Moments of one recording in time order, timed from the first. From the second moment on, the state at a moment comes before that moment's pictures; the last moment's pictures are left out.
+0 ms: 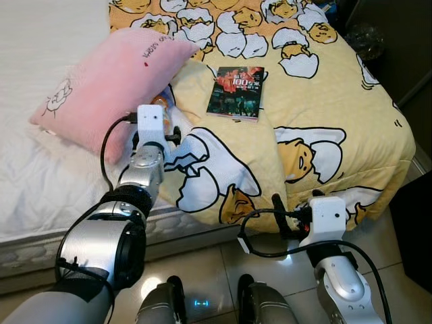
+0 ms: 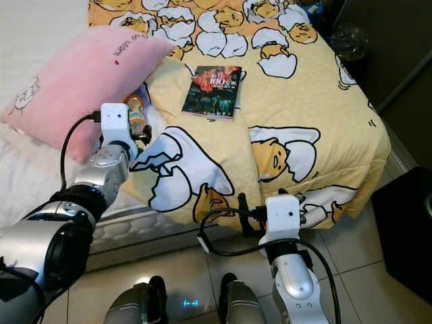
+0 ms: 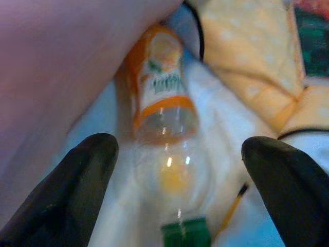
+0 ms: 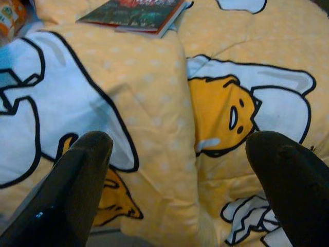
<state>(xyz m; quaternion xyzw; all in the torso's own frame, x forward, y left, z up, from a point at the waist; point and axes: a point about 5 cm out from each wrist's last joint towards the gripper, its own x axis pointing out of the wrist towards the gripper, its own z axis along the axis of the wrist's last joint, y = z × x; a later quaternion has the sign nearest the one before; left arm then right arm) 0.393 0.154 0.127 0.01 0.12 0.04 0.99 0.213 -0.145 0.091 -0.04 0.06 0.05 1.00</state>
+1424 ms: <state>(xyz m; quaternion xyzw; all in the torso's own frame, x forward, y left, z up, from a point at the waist) 0.381 0.174 0.104 -0.17 0.16 0.08 0.97 0.208 -0.148 0.100 -0.04 0.06 0.05 1.00</state>
